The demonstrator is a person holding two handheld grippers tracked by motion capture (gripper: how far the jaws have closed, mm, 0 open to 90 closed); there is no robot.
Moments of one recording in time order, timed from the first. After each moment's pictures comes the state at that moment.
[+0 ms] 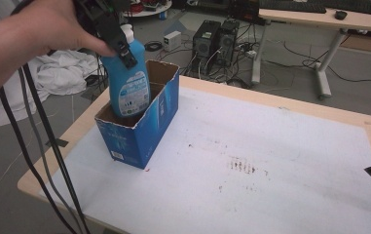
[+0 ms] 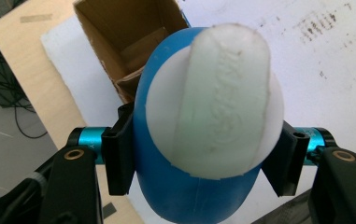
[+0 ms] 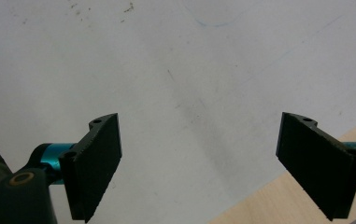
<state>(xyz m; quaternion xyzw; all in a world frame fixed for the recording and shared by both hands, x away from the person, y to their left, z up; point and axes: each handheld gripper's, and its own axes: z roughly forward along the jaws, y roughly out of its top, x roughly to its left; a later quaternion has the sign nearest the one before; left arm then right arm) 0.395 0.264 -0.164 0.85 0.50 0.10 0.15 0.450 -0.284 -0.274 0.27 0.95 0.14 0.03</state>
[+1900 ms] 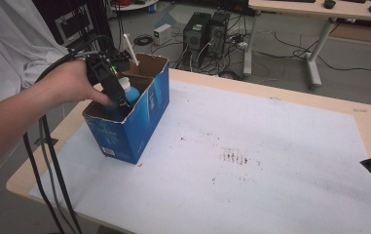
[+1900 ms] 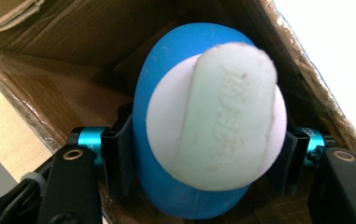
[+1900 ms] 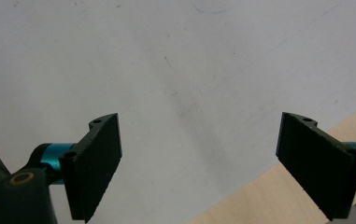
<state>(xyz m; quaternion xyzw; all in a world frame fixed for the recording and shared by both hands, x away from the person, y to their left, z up) 0.404 0.263 -0.283 0.88 0.46 0.06 0.10 0.439 -0.293 -0.277 0.26 0.95 0.14 0.04</state>
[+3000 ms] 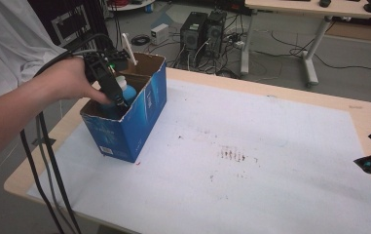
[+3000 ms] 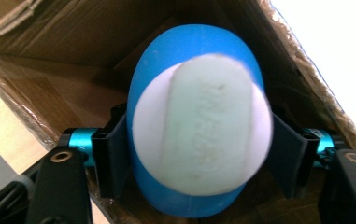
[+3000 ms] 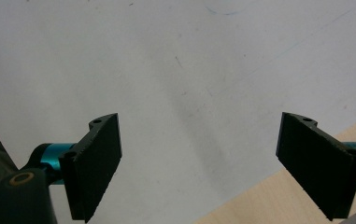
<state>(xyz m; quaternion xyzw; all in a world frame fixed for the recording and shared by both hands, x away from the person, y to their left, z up) 0.405 0.260 -0.281 0.89 0.45 0.06 0.09 0.432 -0.289 -0.277 0.25 0.96 0.14 0.04</state>
